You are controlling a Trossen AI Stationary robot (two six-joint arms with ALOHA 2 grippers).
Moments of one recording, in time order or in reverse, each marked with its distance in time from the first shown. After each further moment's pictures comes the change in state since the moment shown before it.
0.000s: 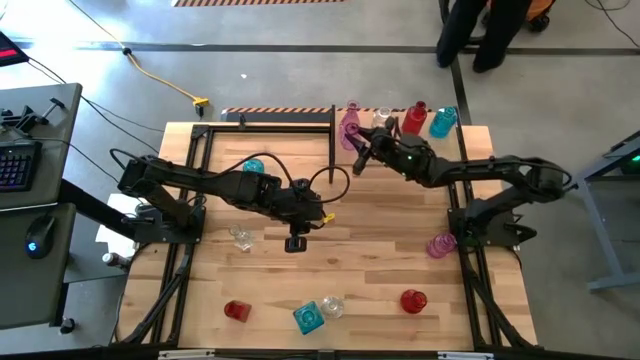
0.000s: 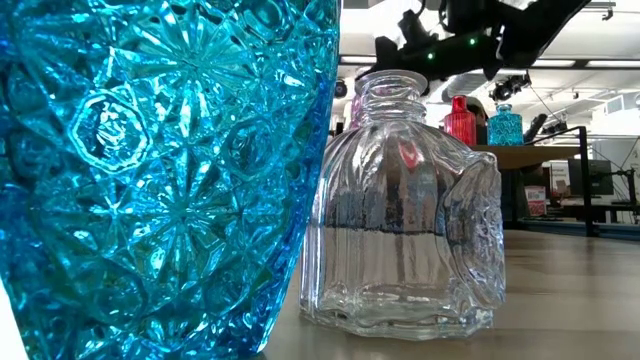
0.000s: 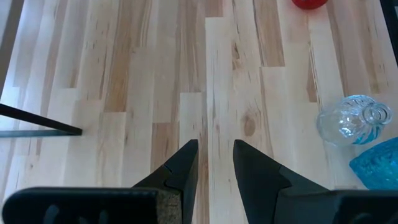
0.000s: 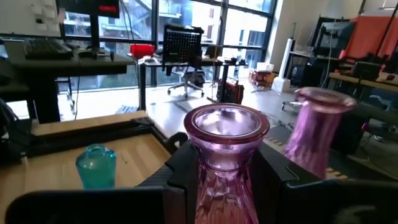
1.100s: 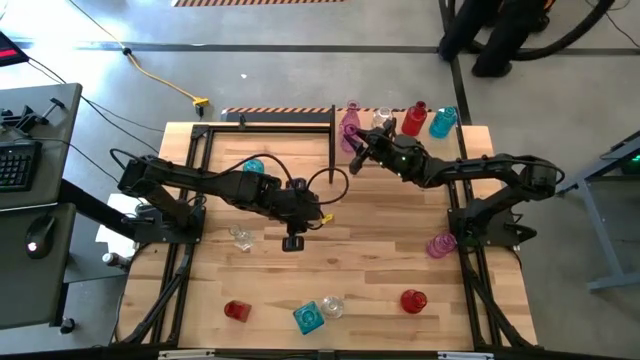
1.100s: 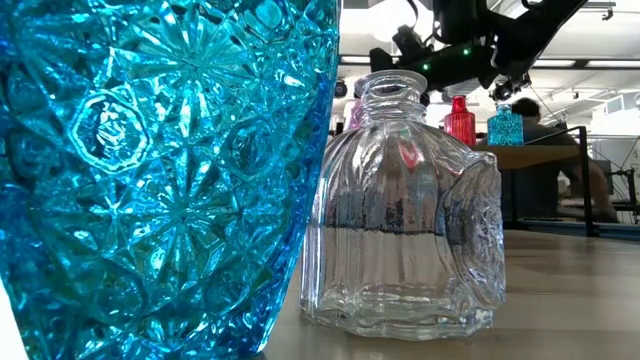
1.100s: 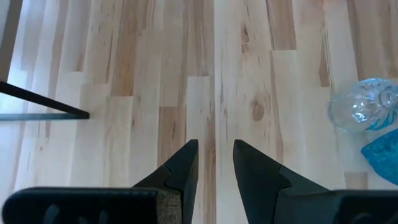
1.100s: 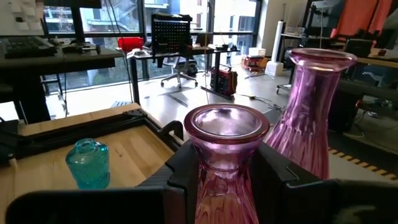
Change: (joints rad) left arm -0.001 0.000 0.000 -0.058 -0.025 -0.008; right arm -0.010 0.045 0.000 -0.003 0.041 0.080
